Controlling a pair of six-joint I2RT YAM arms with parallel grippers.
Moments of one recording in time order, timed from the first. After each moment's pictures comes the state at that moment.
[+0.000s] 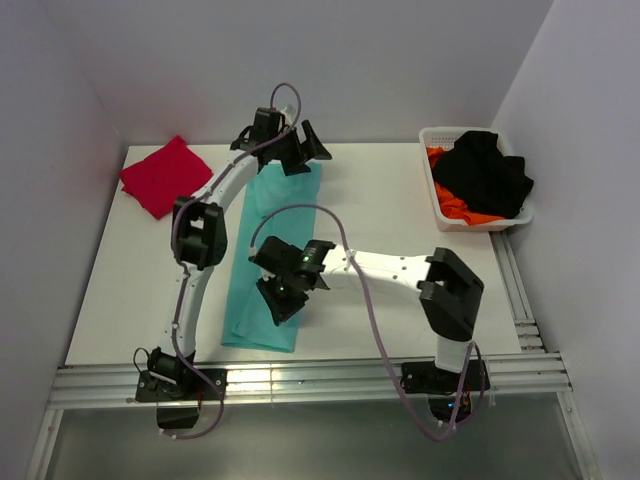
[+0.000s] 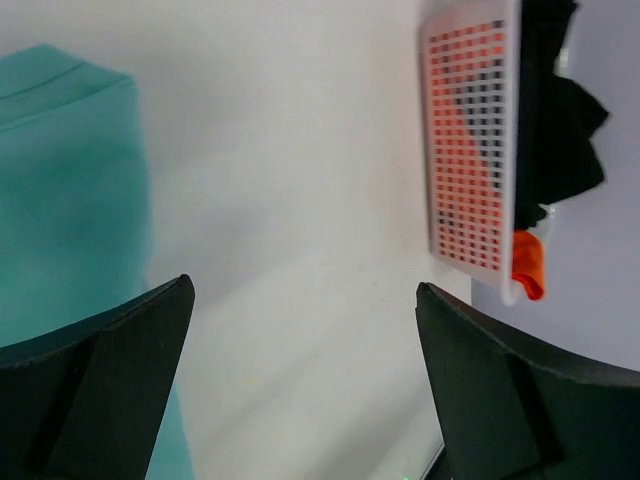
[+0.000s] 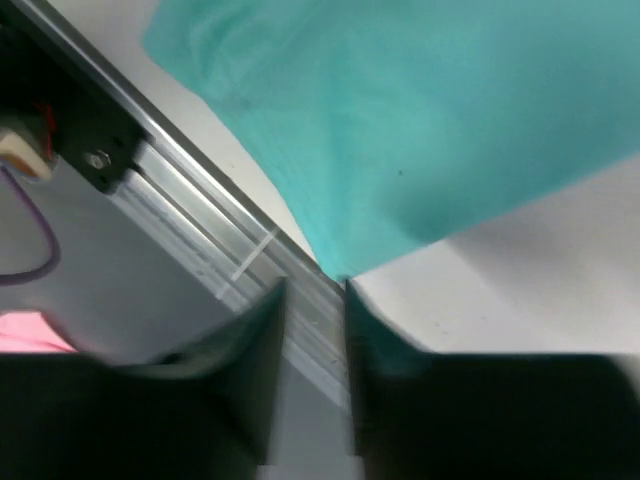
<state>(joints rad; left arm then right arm) -0.35 2.52 2.33 -0.42 0.53 -0.73 1.11 1.82 1.39 -0.72 -0.23 0.52</state>
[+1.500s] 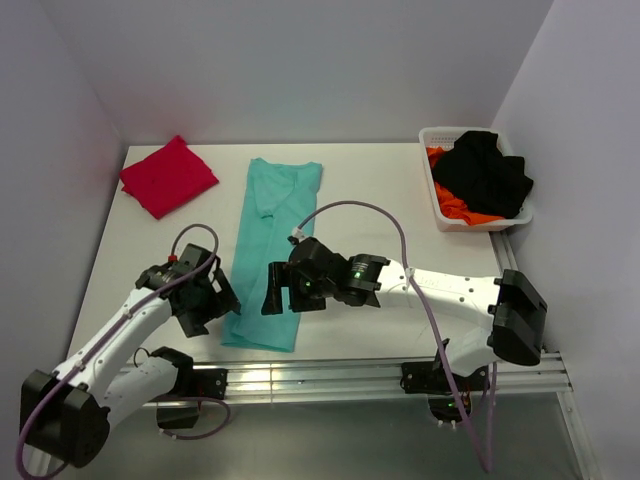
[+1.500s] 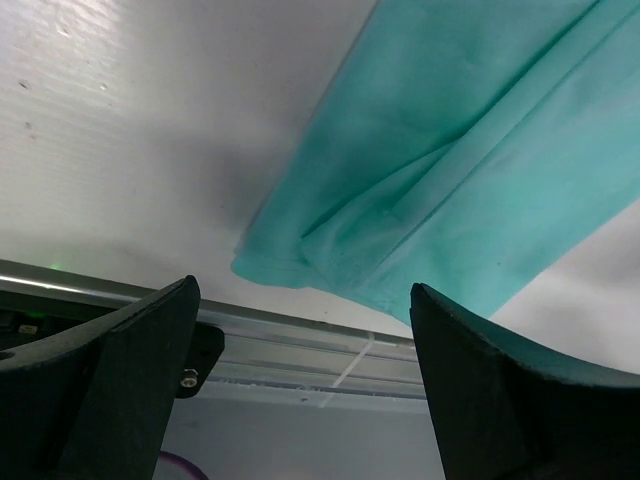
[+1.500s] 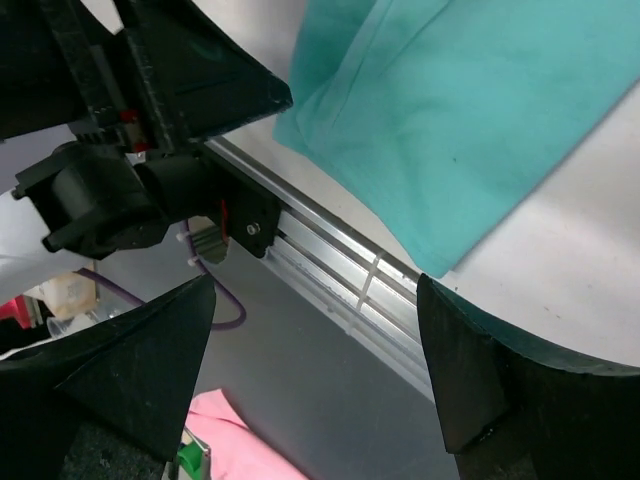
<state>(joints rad) -0.39 0.94 0.65 -0.99 0.01 -0.92 1.13 1.44 1.09 -0.43 -0.08 0.97</state>
